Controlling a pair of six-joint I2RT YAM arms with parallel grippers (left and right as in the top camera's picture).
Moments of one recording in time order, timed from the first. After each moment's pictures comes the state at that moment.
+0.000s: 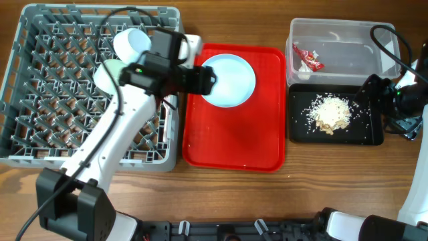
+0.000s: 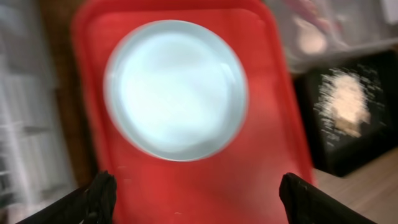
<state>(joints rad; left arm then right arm) -0.38 1.63 1.36 -0.68 0.28 -0.21 -0.34 1.45 1.61 -1.53 -0.06 0.30</state>
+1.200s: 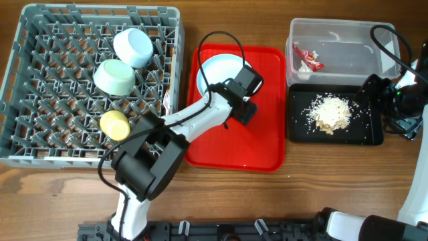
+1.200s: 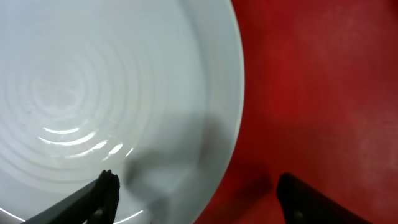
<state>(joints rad) -0.73 2.09 1.41 -0.49 -0.12 -0.06 -0.34 1.45 1.61 -1.53 -0.07 0.30</state>
